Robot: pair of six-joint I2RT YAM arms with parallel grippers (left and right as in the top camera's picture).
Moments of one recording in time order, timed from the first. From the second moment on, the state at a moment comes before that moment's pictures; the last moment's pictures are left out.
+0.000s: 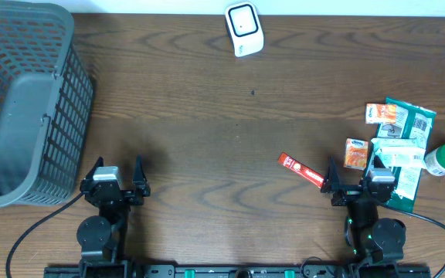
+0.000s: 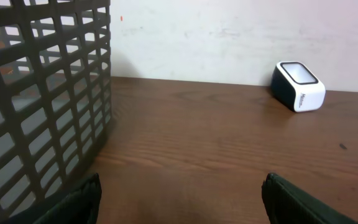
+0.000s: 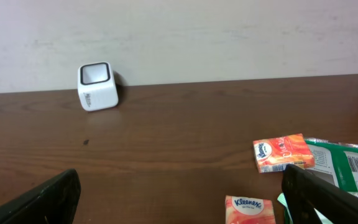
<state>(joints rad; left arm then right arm) 0.02 0.01 0.01 -0.11 0.02 -0.06 0.08 0.01 0.01 -0.06 0.06 0.09</state>
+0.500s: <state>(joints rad) 0.02 0.01 0.01 -0.11 0.02 -0.06 0.08 0.01 0.01 -0.06 0.06 0.09</state>
